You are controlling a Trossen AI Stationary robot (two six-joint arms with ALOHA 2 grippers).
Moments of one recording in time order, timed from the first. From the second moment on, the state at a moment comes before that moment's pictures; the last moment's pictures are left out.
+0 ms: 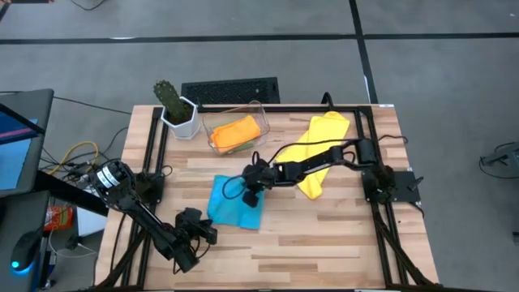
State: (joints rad) left arm -0.89 1.83 0.85 -0.61 -0.74 -2.20; right arm 0.03 2.14 1.27 0.09 0.09 0.32
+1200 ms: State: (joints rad) left arm -0.89 1.83 0.85 -0.61 -0.74 -2.19; right arm 0.32 2.10 1.07 0.42 0.34 0.42
